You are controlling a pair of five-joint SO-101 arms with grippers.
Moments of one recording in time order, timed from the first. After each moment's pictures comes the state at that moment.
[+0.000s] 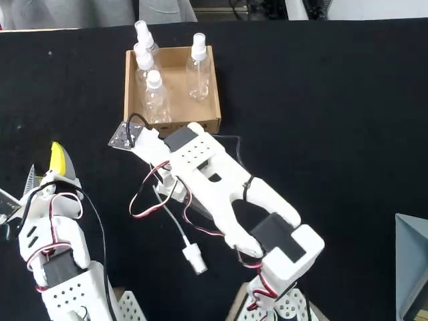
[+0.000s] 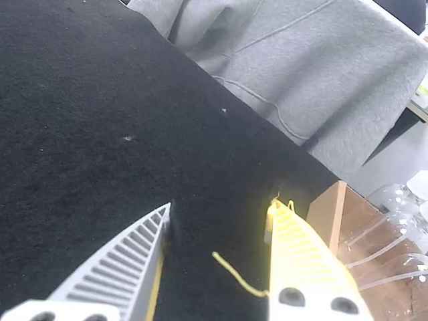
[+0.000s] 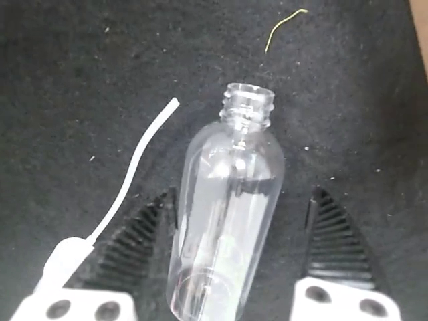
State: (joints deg) left arm -30.3 -103.9 96.1 29.7 26.2; right arm -39.5 12.5 12.3 71.9 28.0
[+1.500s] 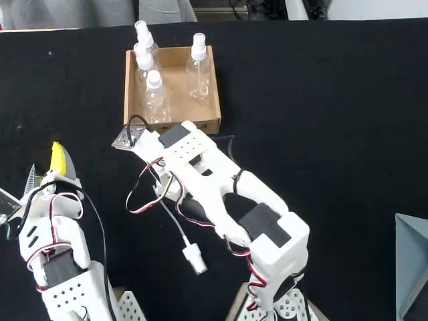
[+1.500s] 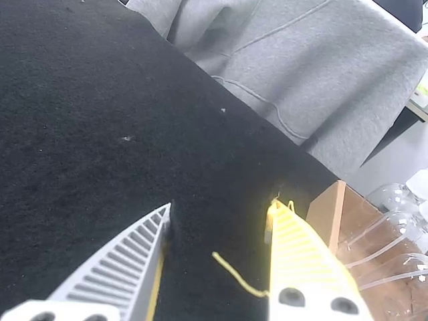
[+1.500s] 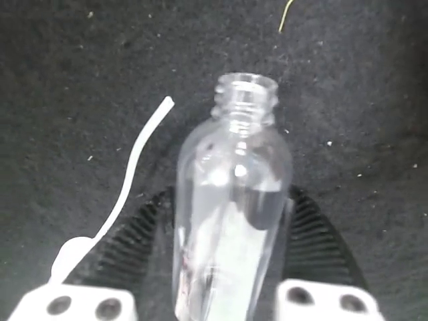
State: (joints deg) left arm -30.2 -103.9 96.1 29.7 26.2; right arm -39.4 17.7 7.7 75.4 24.3
